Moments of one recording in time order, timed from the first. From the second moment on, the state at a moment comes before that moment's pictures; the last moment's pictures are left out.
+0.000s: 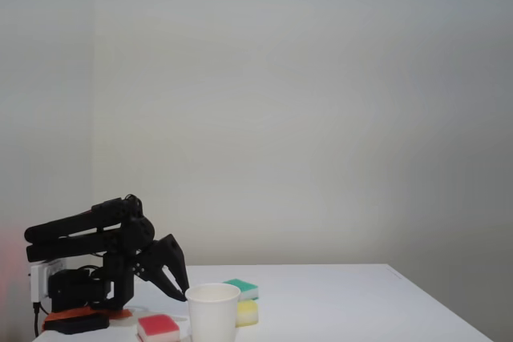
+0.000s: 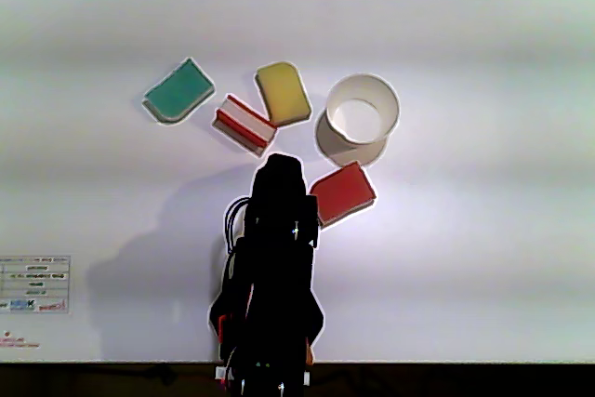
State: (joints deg) arm 5.3 186.4 177.3 74.4 4.0
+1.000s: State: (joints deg) arm 2.1 178.4 166.1 80.4 2.0
